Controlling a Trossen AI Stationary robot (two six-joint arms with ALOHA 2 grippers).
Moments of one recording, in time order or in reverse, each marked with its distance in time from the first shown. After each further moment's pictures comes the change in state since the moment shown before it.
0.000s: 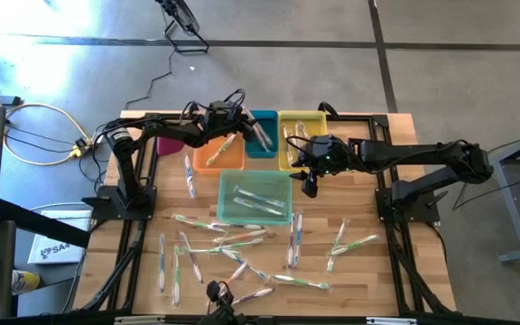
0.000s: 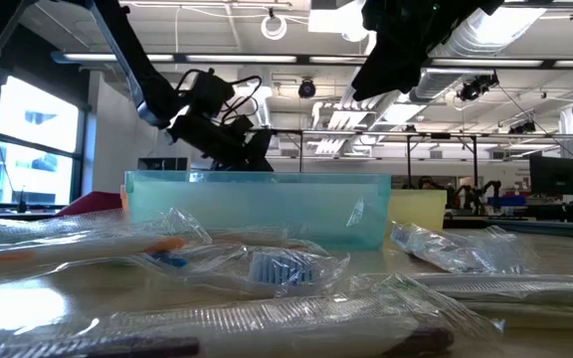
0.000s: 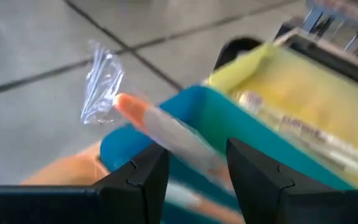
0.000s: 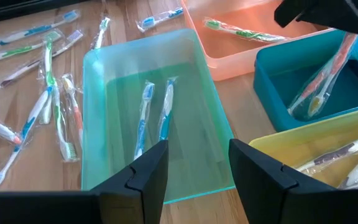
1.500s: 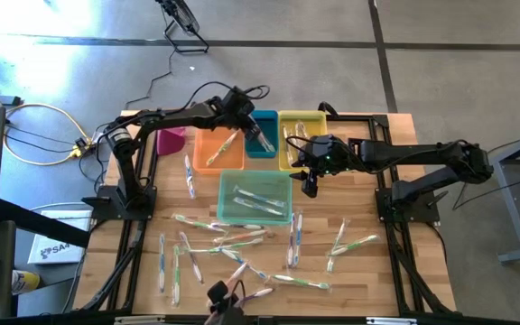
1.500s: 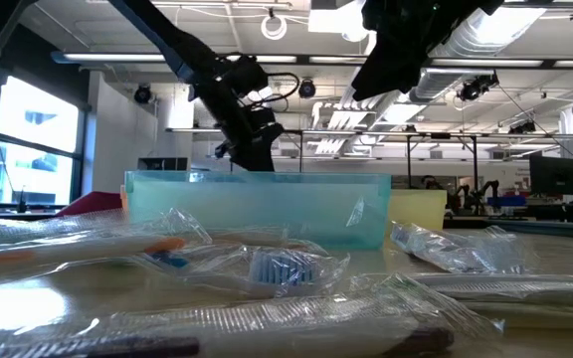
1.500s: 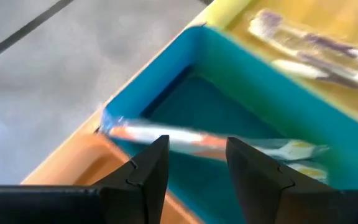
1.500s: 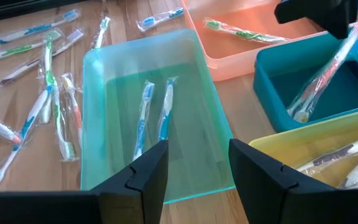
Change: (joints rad) left arm -0.041 -0.001 0.401 -0.827 -0.068 0.152; right arm 0.000 0.000 0.000 0.001 0.000 -0.008
